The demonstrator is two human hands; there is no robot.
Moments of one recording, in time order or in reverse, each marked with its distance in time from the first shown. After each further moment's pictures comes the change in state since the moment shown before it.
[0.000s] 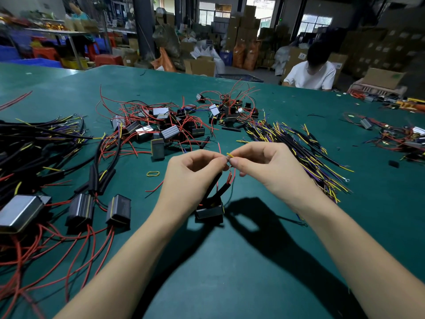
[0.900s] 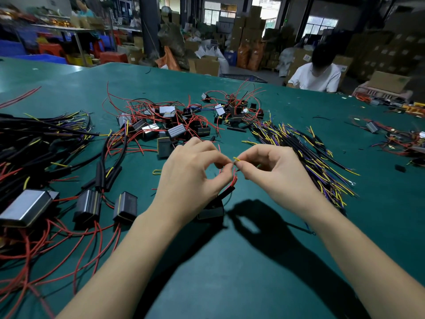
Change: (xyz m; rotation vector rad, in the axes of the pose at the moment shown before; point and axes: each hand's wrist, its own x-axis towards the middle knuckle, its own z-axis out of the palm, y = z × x) left_hand 0.005 0.000 -0.016 0.743 0.001 0.586; right_hand -0.002 0.001 0.006 -0.159 0.038 -0.130
